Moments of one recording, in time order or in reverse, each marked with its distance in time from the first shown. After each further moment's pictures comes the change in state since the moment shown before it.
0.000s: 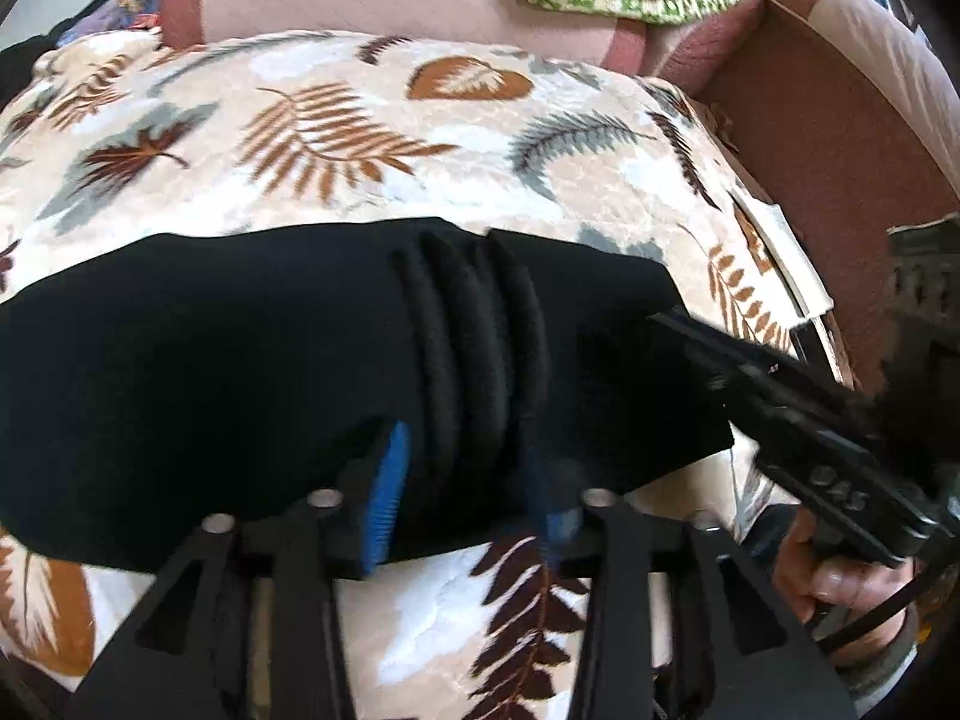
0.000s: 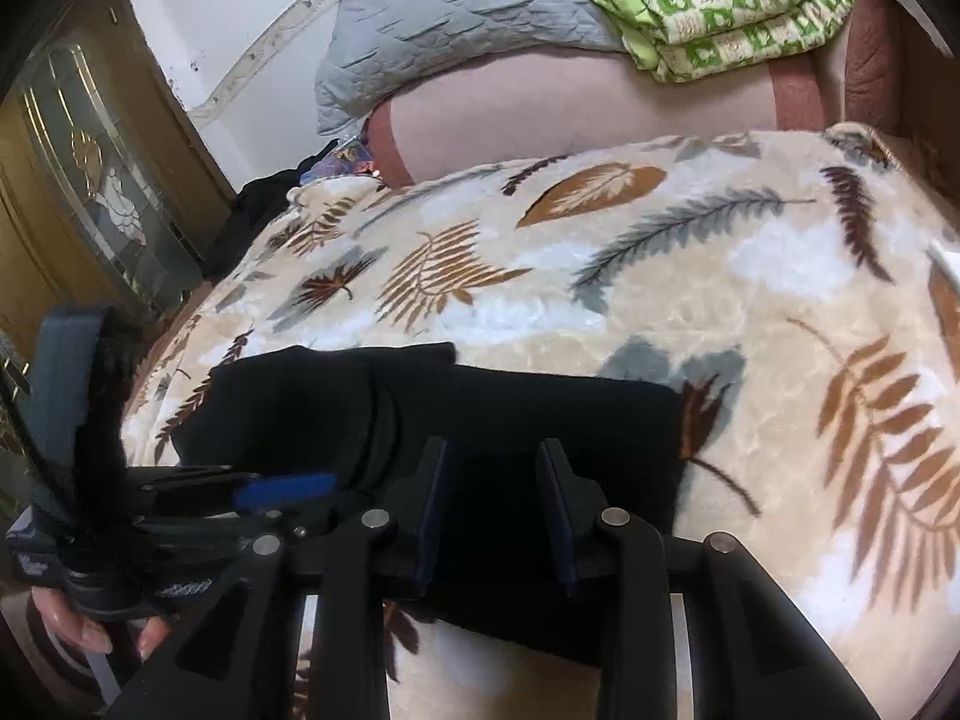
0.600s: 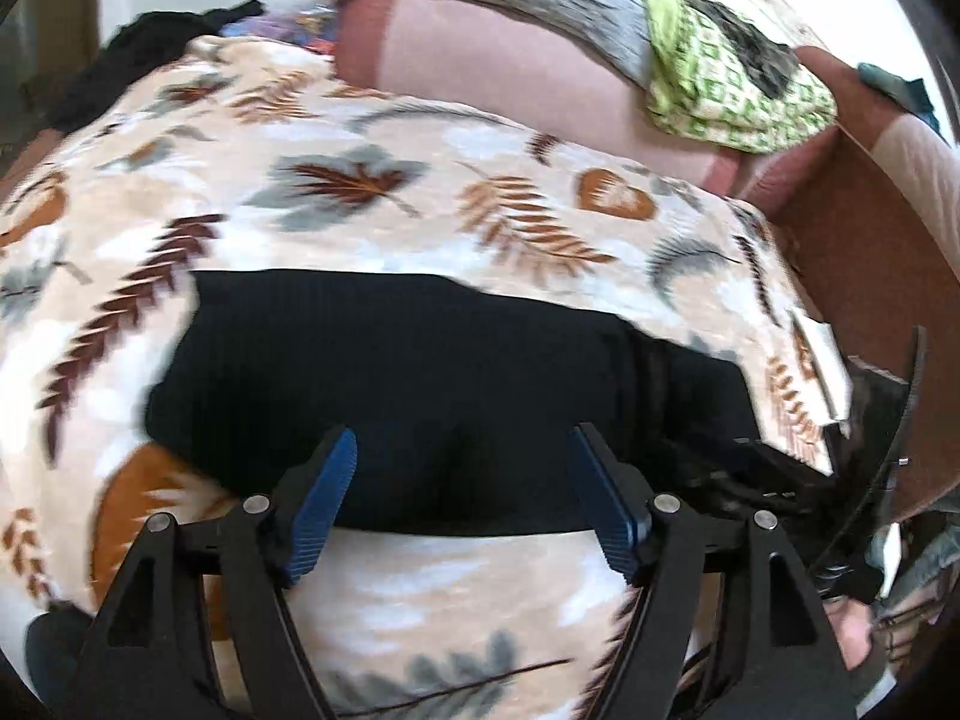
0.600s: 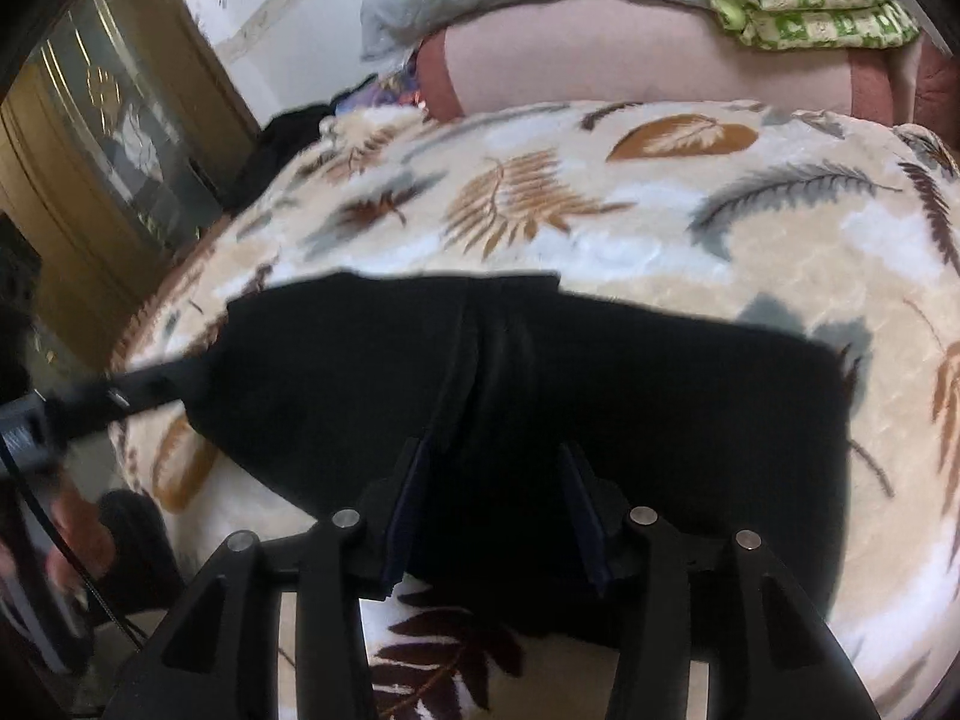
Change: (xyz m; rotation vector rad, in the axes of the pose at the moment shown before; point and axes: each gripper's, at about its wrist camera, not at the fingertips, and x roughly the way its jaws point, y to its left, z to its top) left arm -0.082 0.094 -0.024 -0.190 -0.184 0.144; right arm 0.039 0.058 -0.016 -0.125 0.090 -0.016
